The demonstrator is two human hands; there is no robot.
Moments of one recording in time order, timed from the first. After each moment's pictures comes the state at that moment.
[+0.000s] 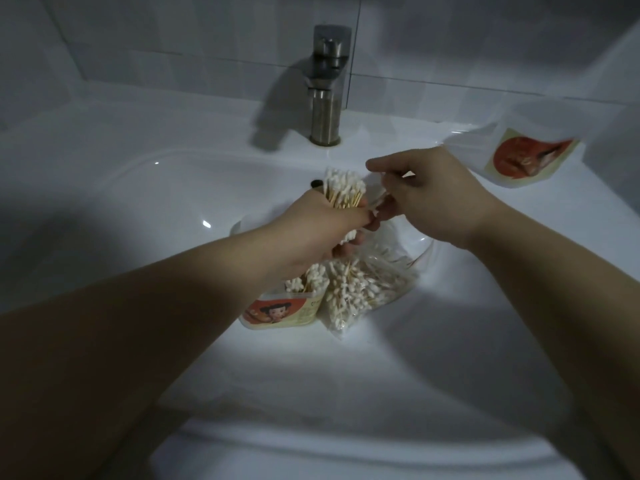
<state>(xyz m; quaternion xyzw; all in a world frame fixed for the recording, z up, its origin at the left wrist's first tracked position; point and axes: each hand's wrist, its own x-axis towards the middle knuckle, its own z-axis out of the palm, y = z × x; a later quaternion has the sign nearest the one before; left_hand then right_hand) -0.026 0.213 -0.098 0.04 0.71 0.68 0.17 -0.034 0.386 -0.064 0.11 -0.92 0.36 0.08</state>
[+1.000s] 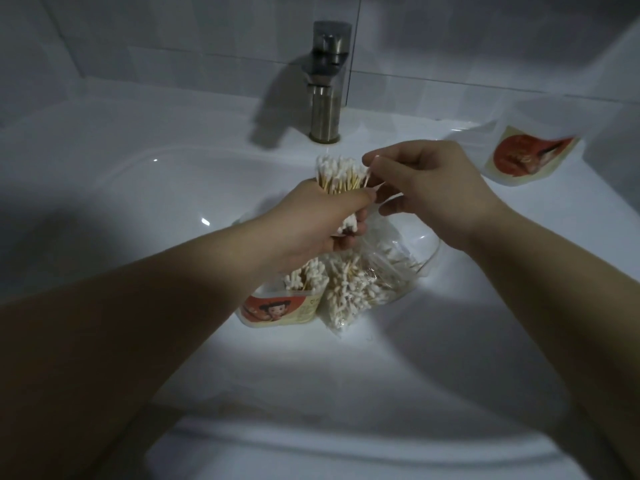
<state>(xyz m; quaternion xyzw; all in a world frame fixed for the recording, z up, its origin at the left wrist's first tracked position) -0.022 0.210 -0.086 0.02 0.68 0.71 0.16 -0.028 0.375 -0.060 0.07 -0.80 0.60 0.05</state>
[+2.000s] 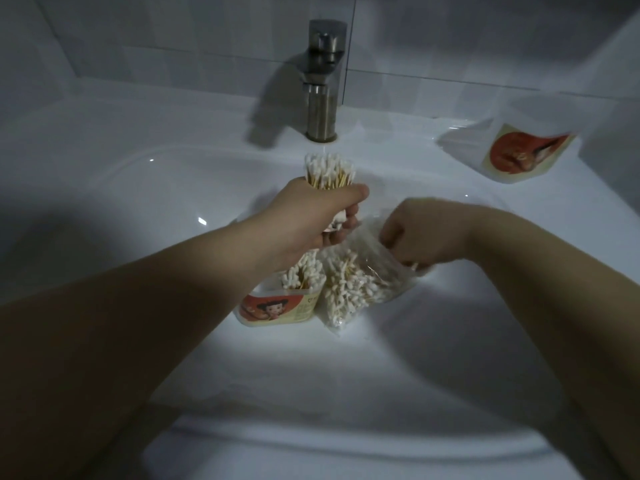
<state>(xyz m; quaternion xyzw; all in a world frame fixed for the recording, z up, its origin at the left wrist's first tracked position) -0.024 0.210 -0.089 -0.01 0.68 0.72 0.14 -0.025 0.388 -0.067 0.09 -0.97 0.11 -0.19</state>
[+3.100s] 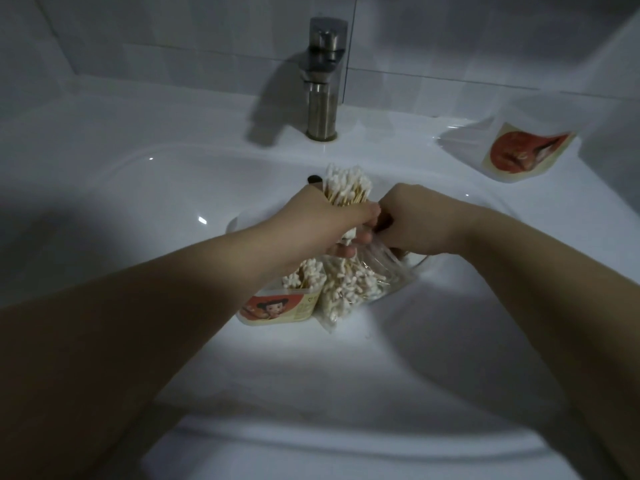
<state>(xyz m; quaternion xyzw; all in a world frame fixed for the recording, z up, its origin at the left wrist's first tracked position) -0.023 0.210 -0.098 0.06 0.73 0.66 0.16 -0.036 0.383 -0.073 0.14 -0.97 0.14 -0.11</state>
